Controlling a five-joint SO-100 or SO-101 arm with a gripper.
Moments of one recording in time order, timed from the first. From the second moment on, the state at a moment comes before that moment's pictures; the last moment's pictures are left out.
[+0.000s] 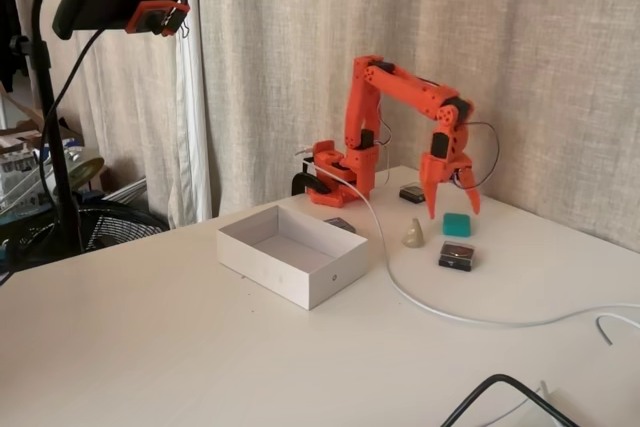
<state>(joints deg) -15.6 85.4 104.4 80.1 -46.6</state>
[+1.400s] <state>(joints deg) -15.5 80.7 107.6 74.9 -46.8</state>
